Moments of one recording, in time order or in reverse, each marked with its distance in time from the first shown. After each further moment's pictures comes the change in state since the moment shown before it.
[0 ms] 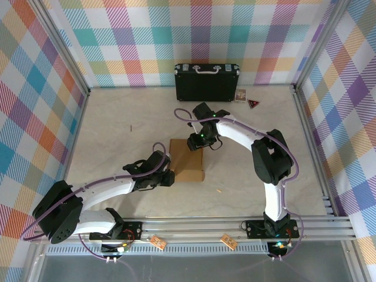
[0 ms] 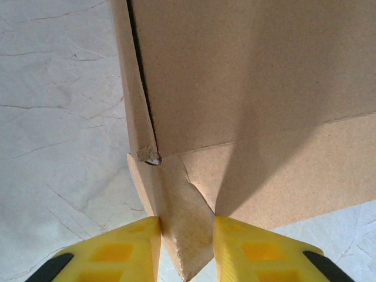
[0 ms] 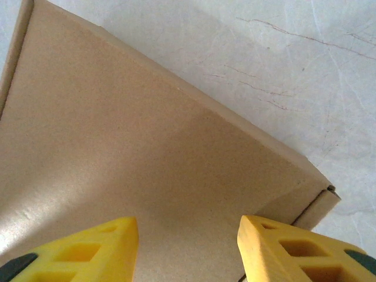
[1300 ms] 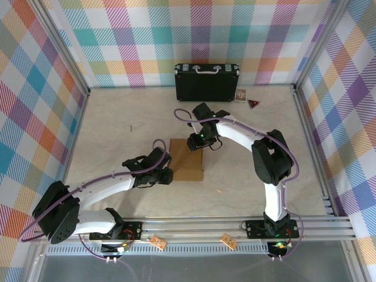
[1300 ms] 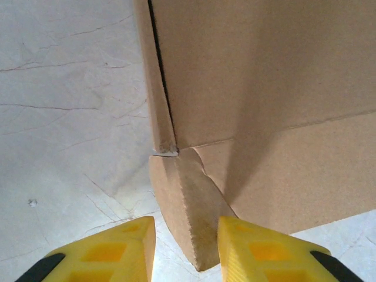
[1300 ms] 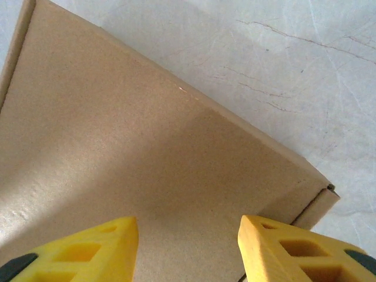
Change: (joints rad) left arm 0.000 -0.003 0.101 -0.171 -0.044 0.031; right arm 0.002 -0.006 -0.006 0.008 0.008 0.000
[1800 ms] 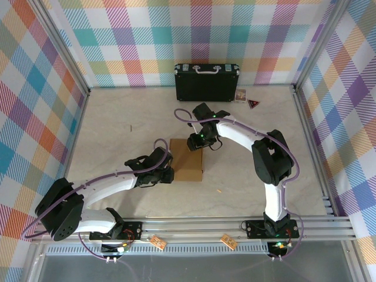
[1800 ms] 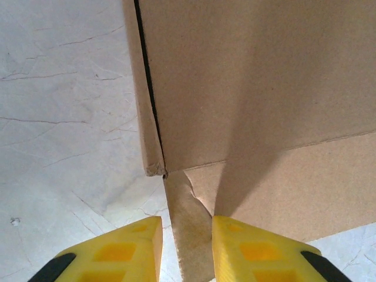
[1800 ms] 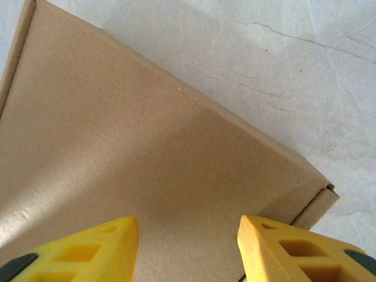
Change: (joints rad) left arm 0.000 0.041 -0.007 0.057 -0.007 -0.014; right arm 0.001 -0.004 -0.005 0.007 0.002 0.010
